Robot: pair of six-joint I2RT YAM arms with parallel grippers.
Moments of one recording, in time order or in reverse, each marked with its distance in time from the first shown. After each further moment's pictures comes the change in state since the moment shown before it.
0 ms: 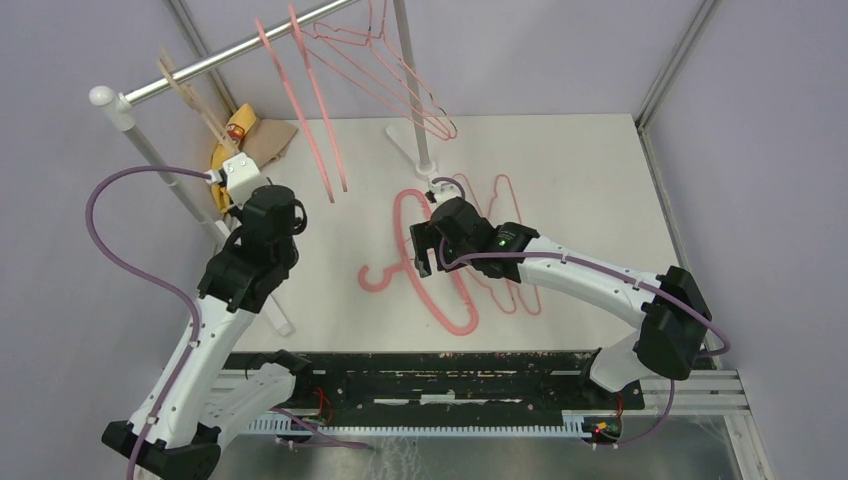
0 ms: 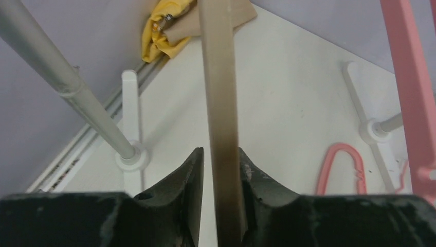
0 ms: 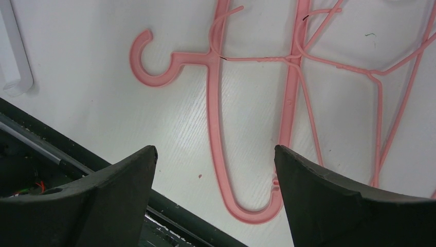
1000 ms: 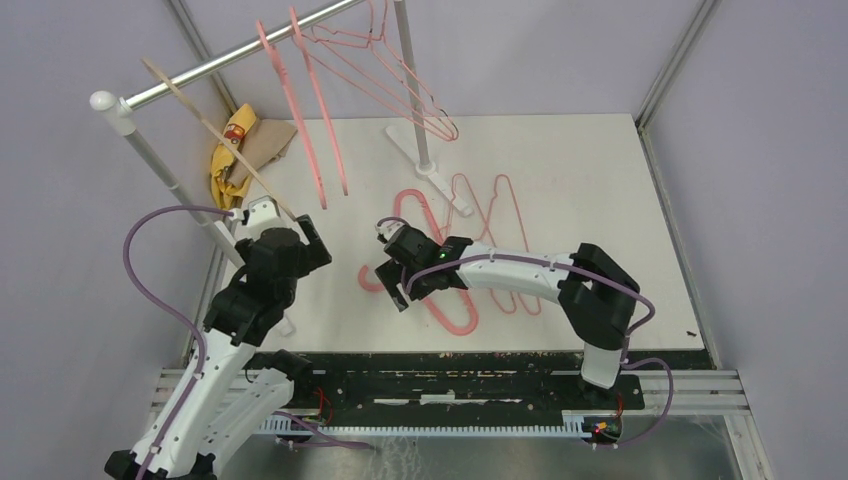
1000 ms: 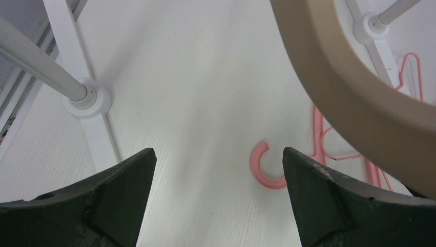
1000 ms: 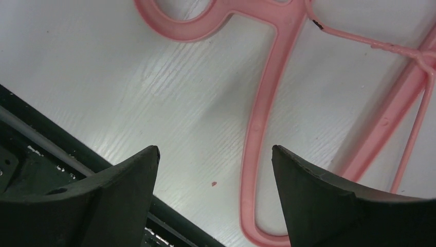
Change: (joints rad) left arm 0.000 -0.217 -0.286 -0.069 0.303 -0.055; right arm 0.114 0.311 0.106 -0.016 -0.103 -0.118
